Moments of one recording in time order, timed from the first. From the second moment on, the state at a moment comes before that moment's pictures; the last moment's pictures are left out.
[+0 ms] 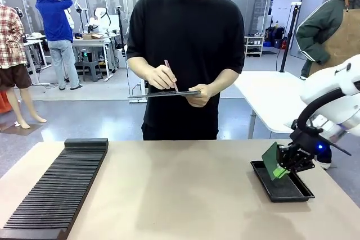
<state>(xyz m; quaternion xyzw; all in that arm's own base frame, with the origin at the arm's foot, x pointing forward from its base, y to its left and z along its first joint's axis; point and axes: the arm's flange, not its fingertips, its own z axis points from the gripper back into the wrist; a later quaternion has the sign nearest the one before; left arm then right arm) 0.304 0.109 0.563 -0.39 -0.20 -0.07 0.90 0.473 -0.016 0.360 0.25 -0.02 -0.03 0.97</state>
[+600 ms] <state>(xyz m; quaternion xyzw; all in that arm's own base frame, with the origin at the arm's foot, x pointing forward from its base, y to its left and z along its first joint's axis) 0.304 0.109 0.563 -0.39 -0.20 -0.07 0.90 0.487 -0.009 0.322 0.24 0.01 -0.03 0.97</state>
